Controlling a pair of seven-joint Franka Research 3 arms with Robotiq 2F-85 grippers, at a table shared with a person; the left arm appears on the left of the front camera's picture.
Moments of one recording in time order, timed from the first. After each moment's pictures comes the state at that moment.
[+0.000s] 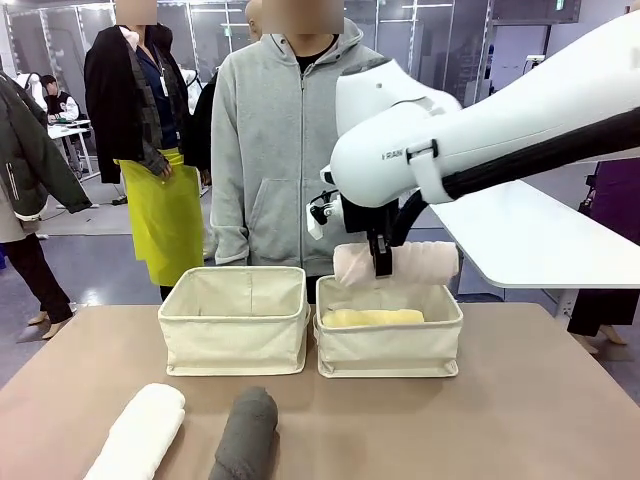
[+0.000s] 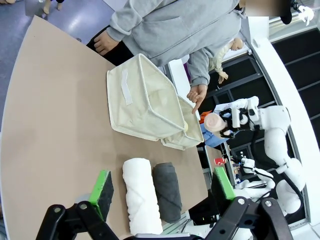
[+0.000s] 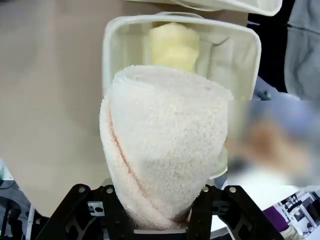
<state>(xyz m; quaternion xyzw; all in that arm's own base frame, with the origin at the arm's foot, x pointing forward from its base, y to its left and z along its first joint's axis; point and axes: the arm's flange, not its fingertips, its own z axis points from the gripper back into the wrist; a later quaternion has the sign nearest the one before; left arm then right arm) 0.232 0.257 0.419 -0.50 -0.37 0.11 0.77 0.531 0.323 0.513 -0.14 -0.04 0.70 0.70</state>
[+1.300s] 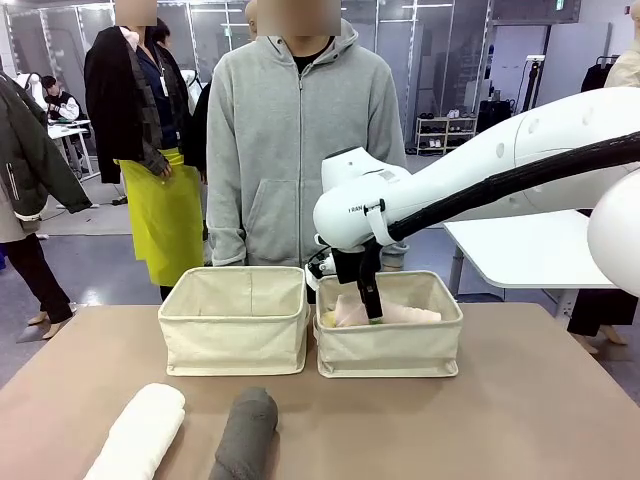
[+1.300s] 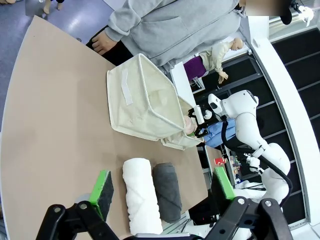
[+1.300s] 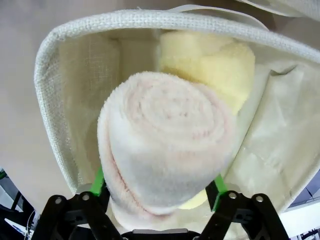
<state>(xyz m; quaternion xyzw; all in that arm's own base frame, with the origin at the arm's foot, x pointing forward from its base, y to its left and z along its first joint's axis) 0.232 0.257 0.419 -0.50 -0.37 0.11 0.77 0.598 0.331 0.393 -0.07 0.07 0.72 0.69</state>
